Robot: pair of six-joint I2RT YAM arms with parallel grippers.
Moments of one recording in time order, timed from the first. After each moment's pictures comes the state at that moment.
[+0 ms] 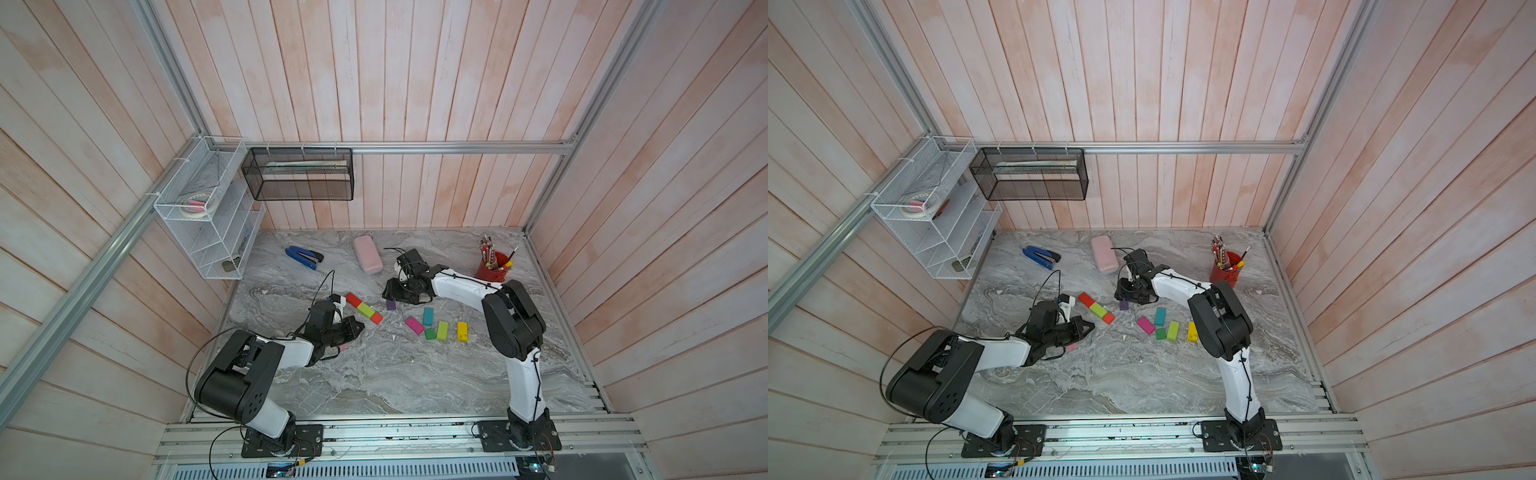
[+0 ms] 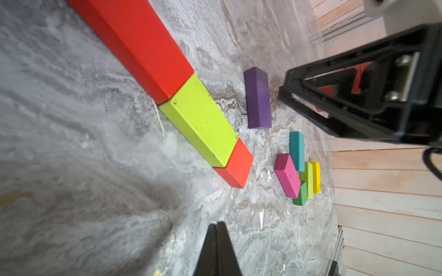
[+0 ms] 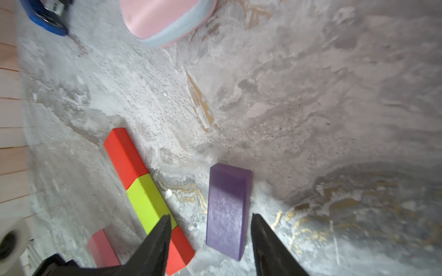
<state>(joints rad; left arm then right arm) -0.37 1.56 0.45 0.43 0.44 -0.73 0.61 2.04 1.46 -0.39 -0.28 0.62</state>
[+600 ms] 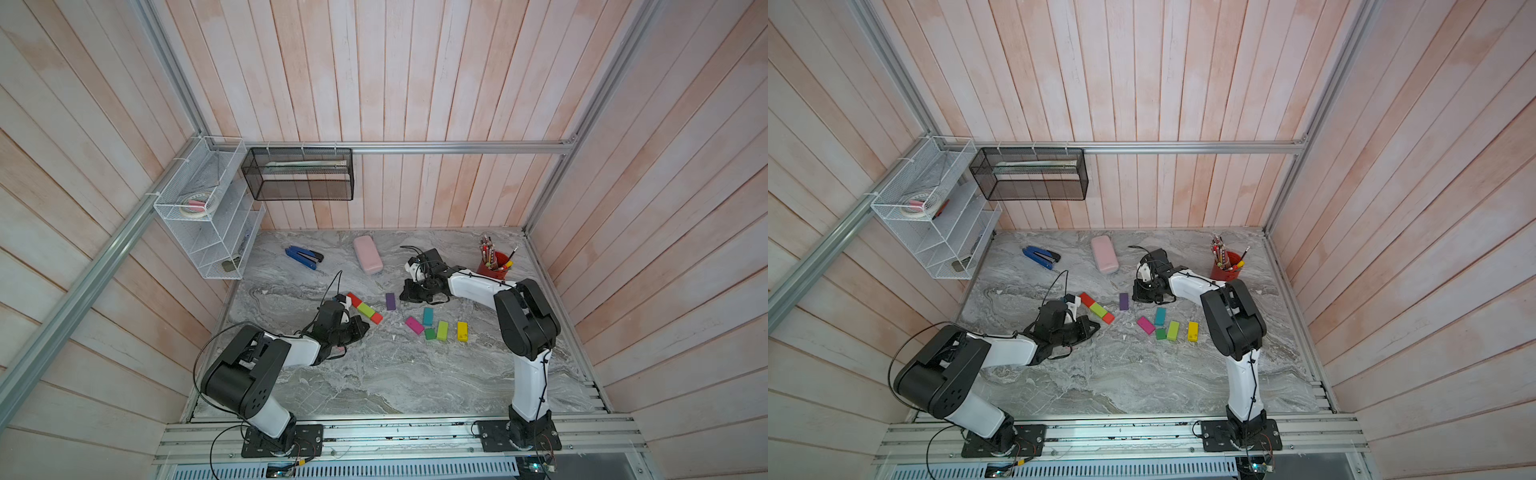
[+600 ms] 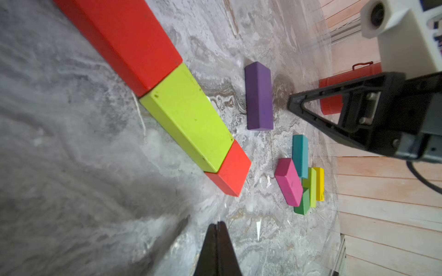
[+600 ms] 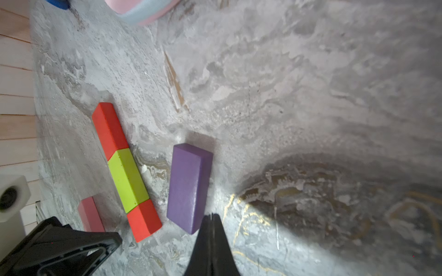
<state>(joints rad) -0.44 1.60 0.49 0.42 0.36 -0.80 0.52 2.05 1.36 -0.36 -0.43 0.45</state>
